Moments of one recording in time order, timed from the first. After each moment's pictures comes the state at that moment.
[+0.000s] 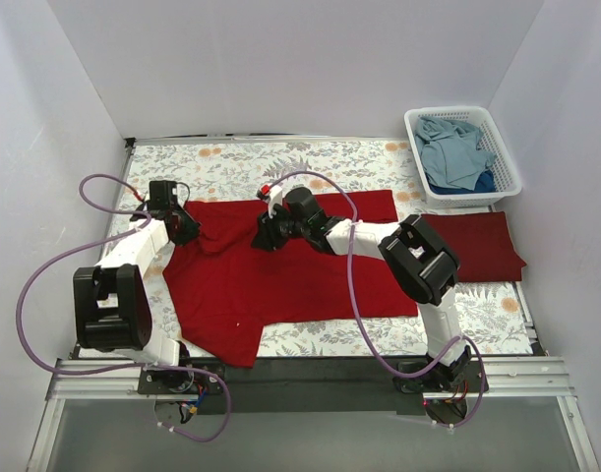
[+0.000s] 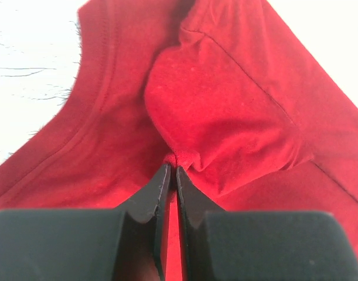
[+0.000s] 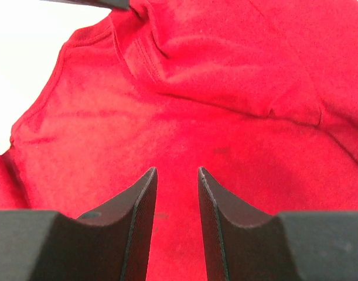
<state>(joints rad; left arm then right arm) 0.03 1.49 0.95 -0.40 -0.06 -0.68 0.83 2.06 1.30 0.29 -0.45 0.22</state>
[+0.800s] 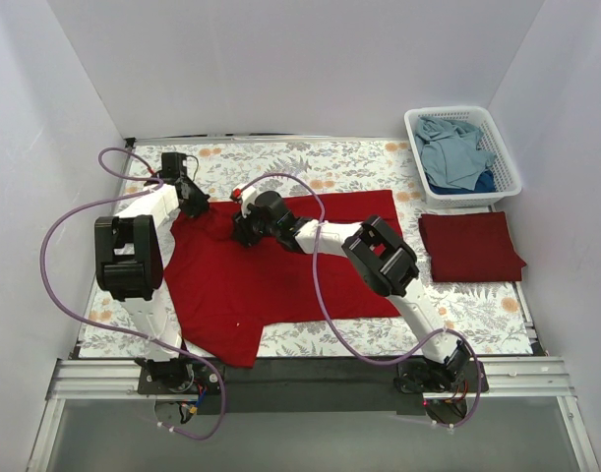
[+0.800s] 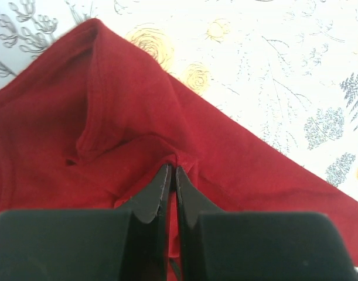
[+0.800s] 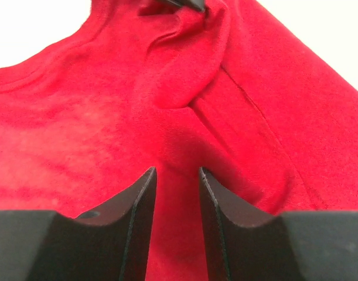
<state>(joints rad) 0.02 1.89 1.32 -0.39 0.00 -0.73 0.89 2.35 1.65 0.28 -0.26 0.13</state>
